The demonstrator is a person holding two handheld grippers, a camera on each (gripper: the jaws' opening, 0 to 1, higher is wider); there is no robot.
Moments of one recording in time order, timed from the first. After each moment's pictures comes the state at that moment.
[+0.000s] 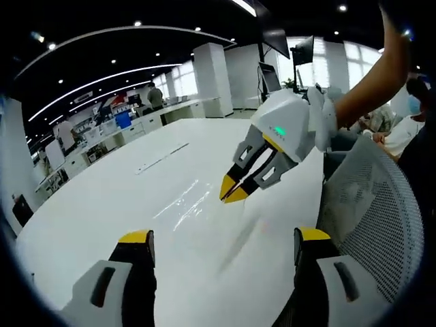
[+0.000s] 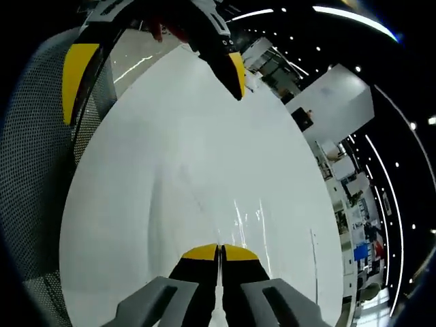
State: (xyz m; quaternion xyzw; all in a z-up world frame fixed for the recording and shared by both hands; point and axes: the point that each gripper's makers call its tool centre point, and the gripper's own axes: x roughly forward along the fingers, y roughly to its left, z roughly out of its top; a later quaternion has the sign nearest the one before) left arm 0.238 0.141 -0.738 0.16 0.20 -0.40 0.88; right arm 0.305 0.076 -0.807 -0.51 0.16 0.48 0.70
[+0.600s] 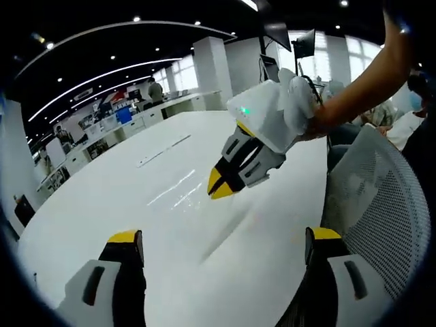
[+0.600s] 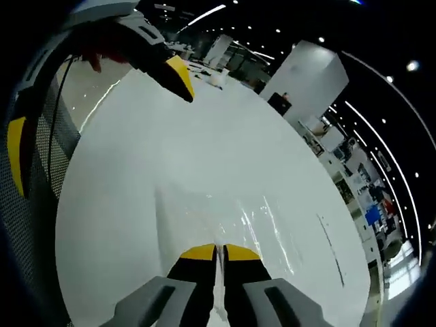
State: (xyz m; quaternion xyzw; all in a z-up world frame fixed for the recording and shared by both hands) left arm 0.241 0.148 -0.751 0.17 0.22 -0.39 0.88; right arm 0.322 0.098 -0.811 -0.40 0.21 0.45 0.77
